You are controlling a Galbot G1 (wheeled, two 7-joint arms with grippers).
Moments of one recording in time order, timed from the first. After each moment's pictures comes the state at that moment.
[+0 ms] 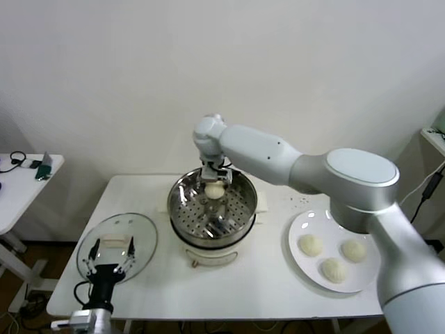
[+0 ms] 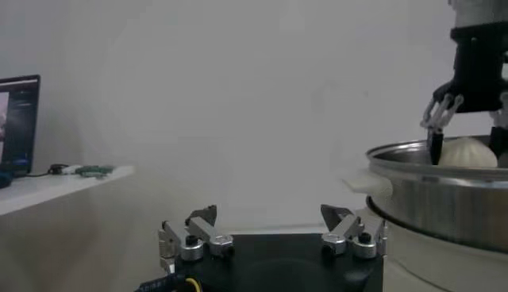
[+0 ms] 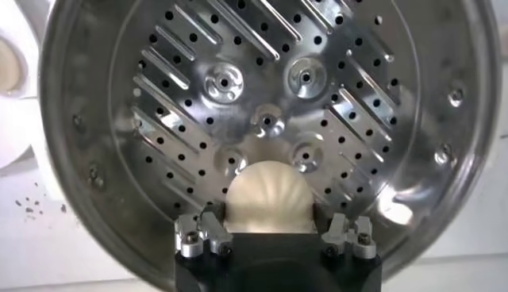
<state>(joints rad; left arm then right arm) 1.62 -1.49 -0.72 -1.95 -0.07 -0.15 0.02 0.41 1.56 -1.16 0.81 -0.43 0.58 -1.16</state>
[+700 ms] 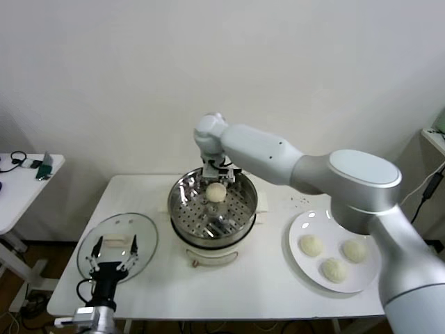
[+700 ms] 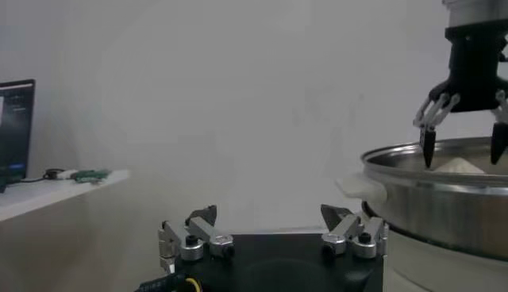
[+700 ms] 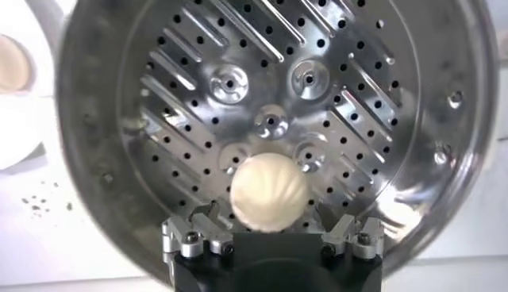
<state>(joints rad) 1.62 -1.50 -0.71 -1.96 -0.05 -0.13 0.02 0.51 1.45 -1.17 0.94 -0.30 0.54 -1.21</state>
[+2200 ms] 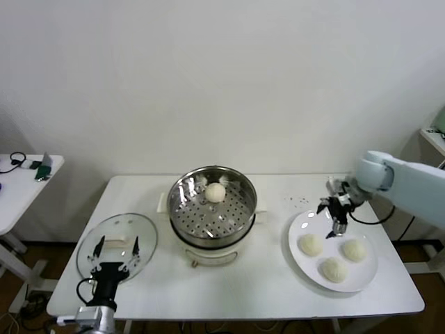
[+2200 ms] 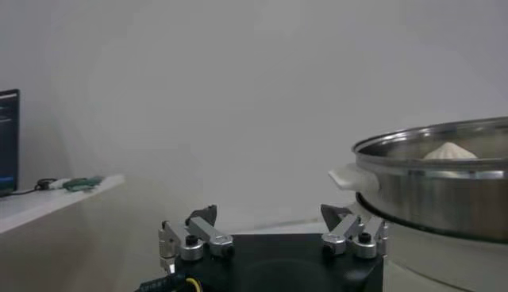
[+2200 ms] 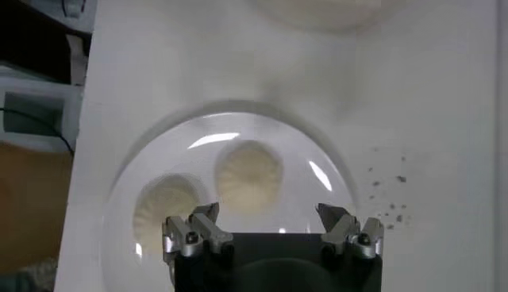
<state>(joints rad) 1.63 -1.48 -0.70 -1.97 0.00 -0.10 0.01 0.32 0.60 -1.28 1.33 0.25 -0.24 -1.01</state>
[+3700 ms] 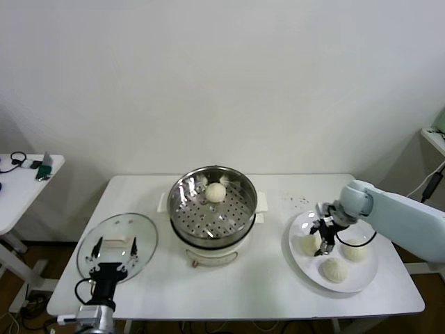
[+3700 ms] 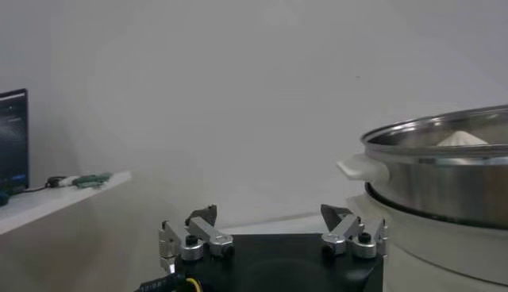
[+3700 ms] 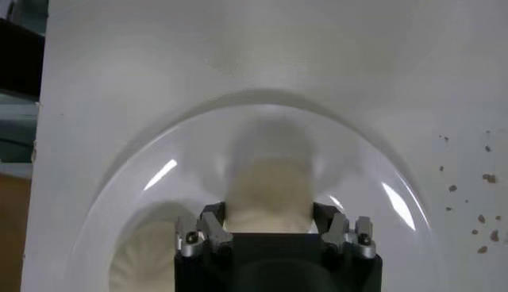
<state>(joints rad) 1.62 -1.49 -0.71 -1.96 0.02 -0.10 0.00 0.13 0.68 -1.12 1.19 0.24 -0.25 -1.00</state>
